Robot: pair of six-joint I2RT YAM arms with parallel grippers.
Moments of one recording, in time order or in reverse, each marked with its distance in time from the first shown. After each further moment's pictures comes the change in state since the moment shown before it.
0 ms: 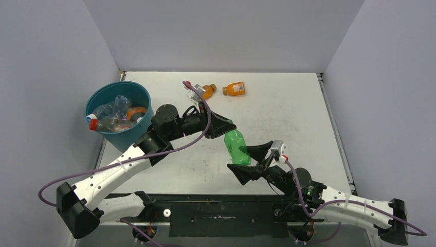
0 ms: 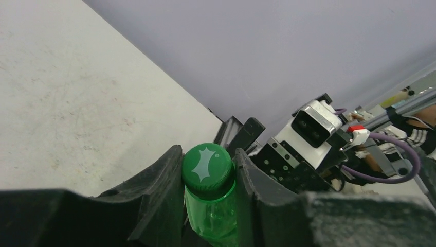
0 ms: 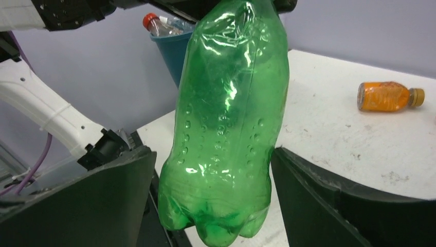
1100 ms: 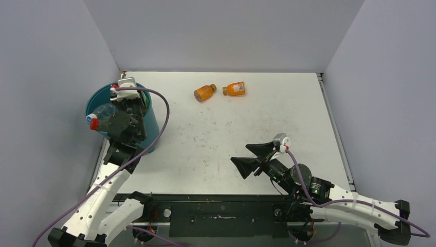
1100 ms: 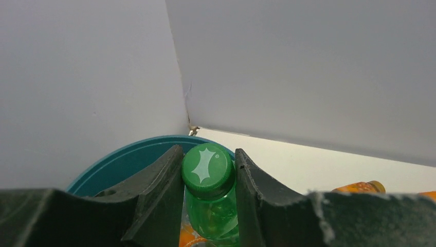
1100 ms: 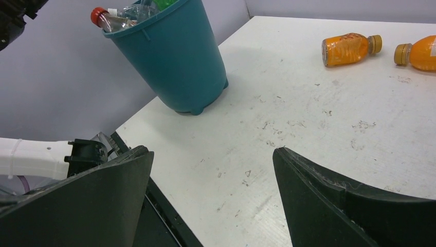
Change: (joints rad) left arm 0.423 -0.274 -0.108 0.074 -1.082 0.925; right arm 0.005 -0.014 0.141 -0.326 0.173 0.136
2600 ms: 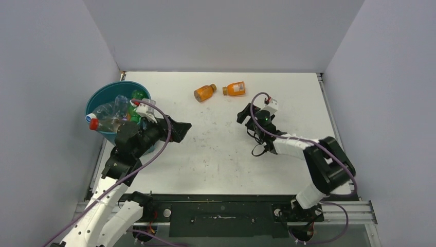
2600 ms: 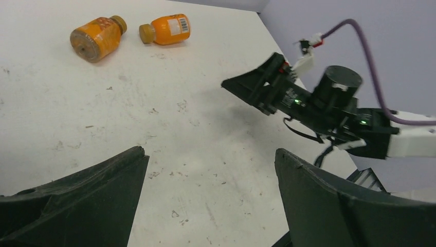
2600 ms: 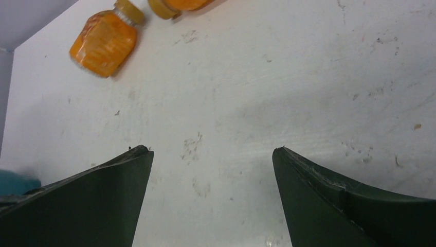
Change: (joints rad) left arm 0.004 -0.134 -0.129 -0.428 0.886 -0.694; right arm -0.688 0.992 0.242 0.249 -0.106 0.344
